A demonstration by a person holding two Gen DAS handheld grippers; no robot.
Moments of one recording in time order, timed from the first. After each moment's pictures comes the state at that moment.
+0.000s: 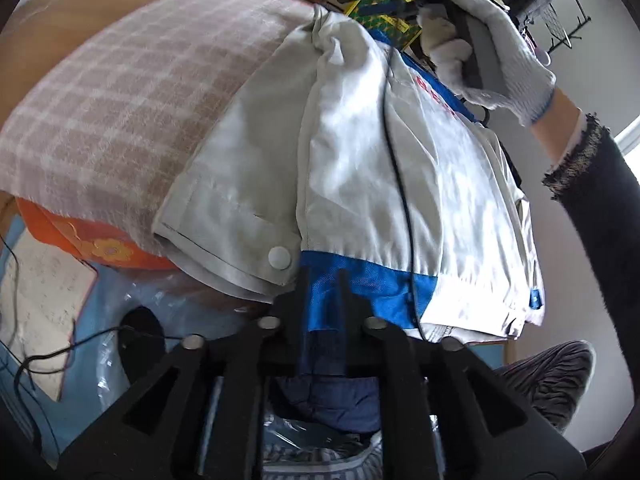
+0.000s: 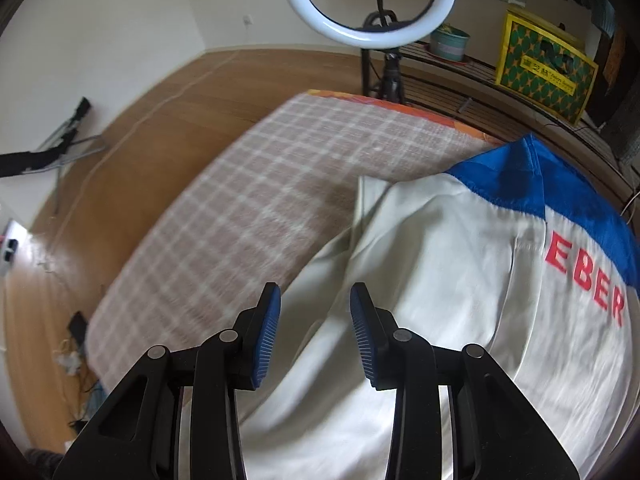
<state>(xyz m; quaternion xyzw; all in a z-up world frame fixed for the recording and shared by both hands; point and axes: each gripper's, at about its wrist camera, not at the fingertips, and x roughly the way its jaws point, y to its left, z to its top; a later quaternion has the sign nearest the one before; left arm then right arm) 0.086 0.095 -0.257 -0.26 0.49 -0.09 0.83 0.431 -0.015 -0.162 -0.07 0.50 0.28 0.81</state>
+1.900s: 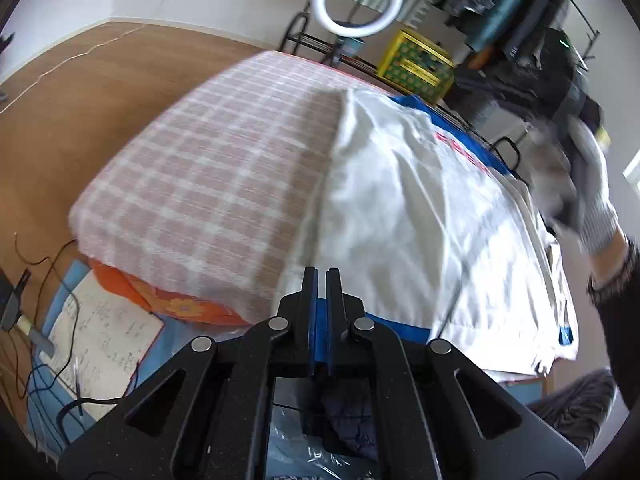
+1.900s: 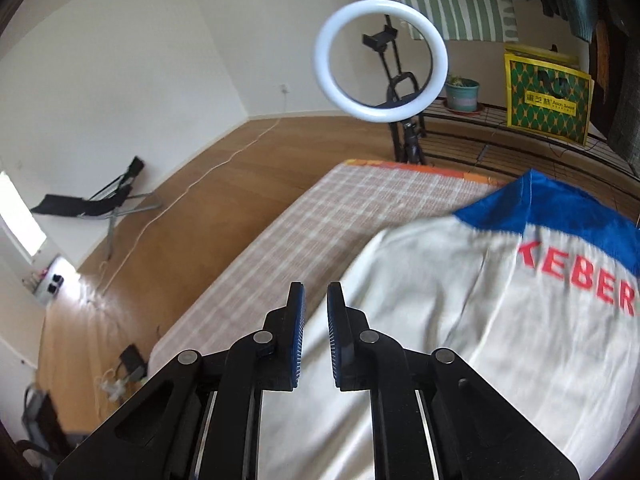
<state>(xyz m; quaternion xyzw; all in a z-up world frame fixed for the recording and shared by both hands) 0.075 0.144 -0.209 -0.22 0.42 -0.01 0.88 0.358 -0.092 -0.092 0.03 0.41 0.38 0.83</state>
